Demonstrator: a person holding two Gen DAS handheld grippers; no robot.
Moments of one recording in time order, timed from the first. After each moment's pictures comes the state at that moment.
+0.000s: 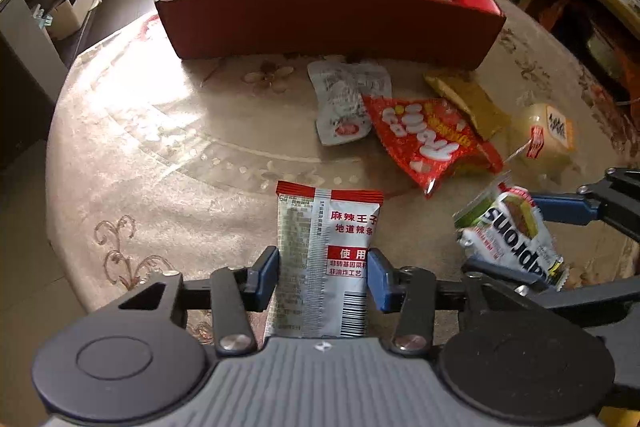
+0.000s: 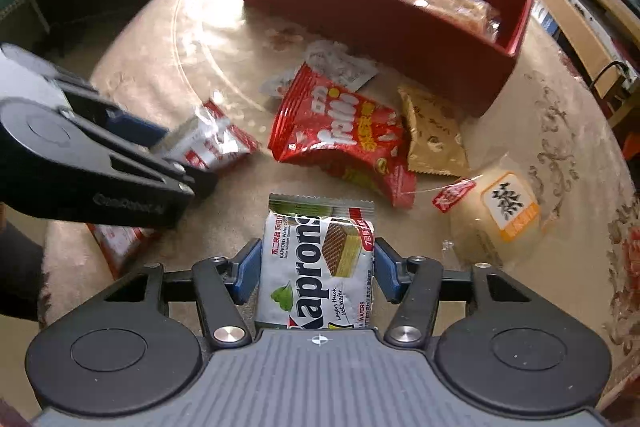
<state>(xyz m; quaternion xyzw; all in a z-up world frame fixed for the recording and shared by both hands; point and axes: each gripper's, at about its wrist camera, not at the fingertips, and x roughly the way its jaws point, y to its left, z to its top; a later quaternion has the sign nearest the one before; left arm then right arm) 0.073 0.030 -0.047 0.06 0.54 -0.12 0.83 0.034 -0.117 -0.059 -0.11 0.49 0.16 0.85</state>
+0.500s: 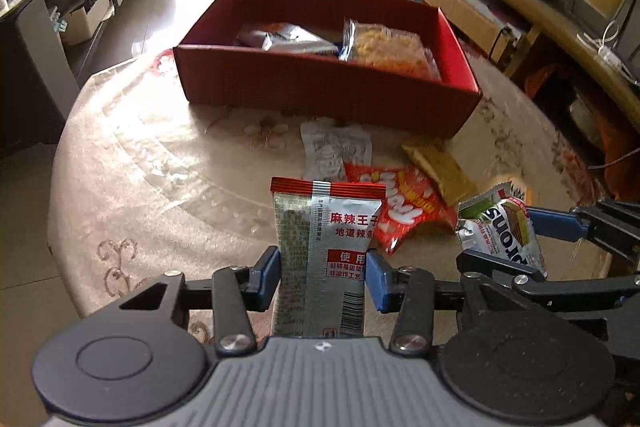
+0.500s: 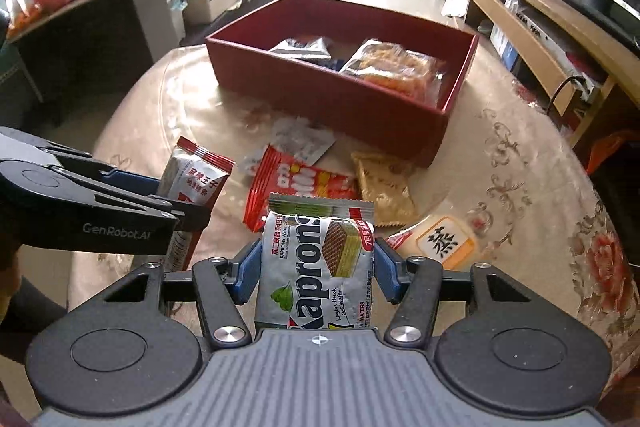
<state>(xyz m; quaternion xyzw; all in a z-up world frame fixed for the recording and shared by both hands) 0.068 0.034 -0.011 -0.01 0.49 -0.12 0.86 0.034 -0.144 -0.023 -0.06 0.43 0.14 0.89</state>
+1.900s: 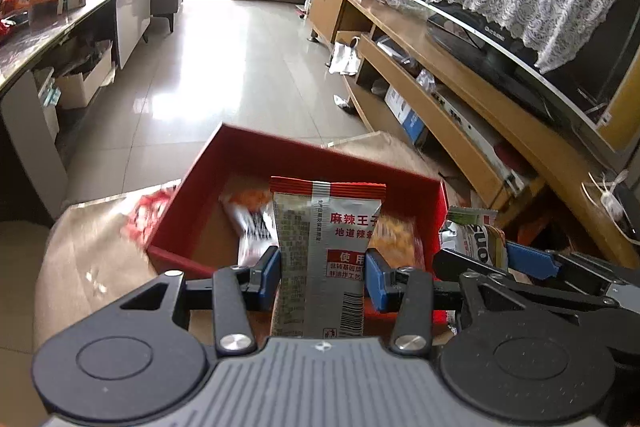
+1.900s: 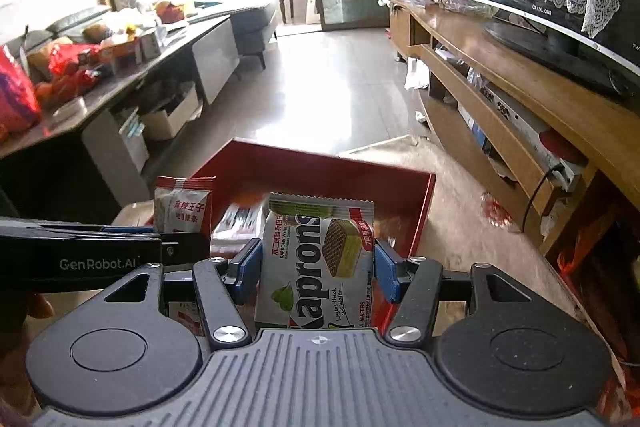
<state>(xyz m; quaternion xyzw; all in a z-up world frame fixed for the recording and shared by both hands) 0.188 0.014 0.059 -0.08 0.40 -0.10 0.91 0.150 -0.173 0.035 0.02 0.34 0.11 0.93</state>
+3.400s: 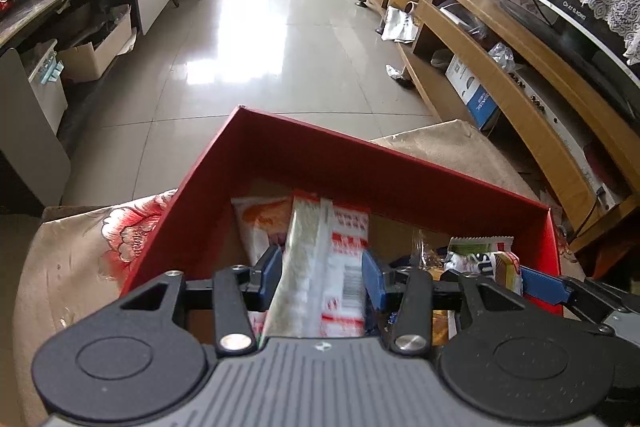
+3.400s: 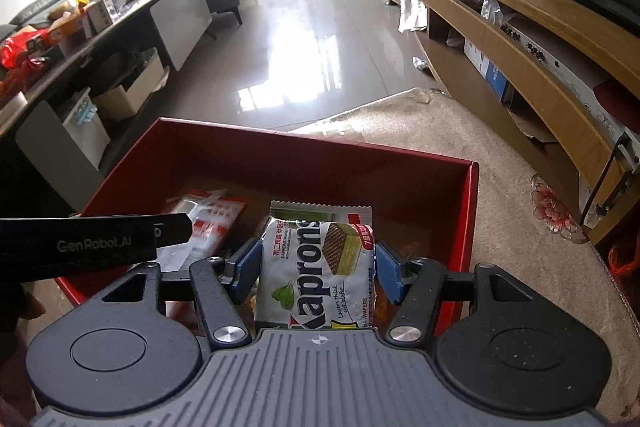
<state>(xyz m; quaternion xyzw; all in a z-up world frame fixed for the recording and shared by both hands) 0.290 0.006 -0.002 -0.07 0.45 -0.04 0.89 0.252 -0.167 -0.029 0.04 0.42 0.09 0.90</state>
